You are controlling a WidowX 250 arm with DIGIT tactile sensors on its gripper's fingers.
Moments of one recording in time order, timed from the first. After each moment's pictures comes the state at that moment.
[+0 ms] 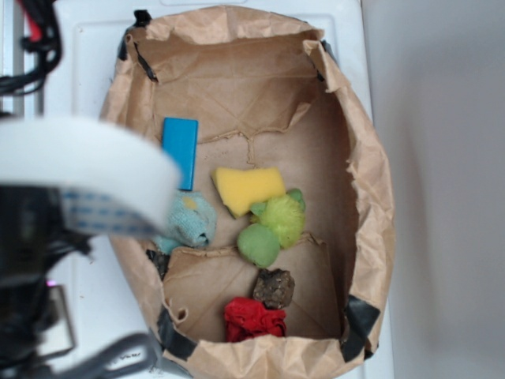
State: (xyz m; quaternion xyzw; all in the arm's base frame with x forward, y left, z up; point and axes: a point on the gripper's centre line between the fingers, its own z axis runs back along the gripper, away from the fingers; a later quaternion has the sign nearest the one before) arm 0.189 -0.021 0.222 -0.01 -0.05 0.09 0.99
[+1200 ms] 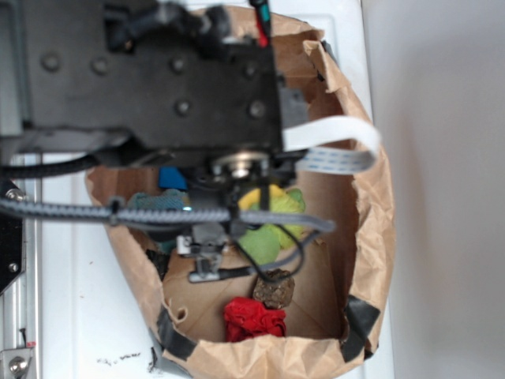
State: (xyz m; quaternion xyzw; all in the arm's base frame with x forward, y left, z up) arm 0.252 0.022 0.116 0.02 -0.03 0.00 1.00
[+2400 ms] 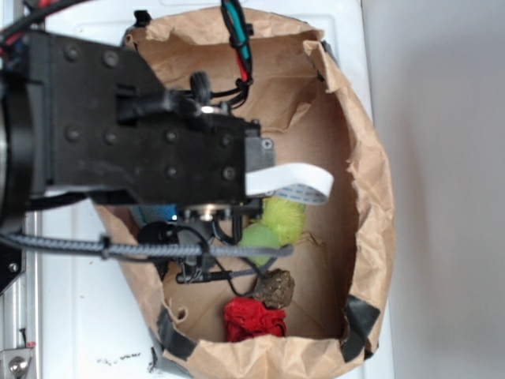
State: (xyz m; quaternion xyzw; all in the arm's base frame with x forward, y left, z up) arm 0.248 0.019 0.085 0.04 -0.04 -0.01 1.00
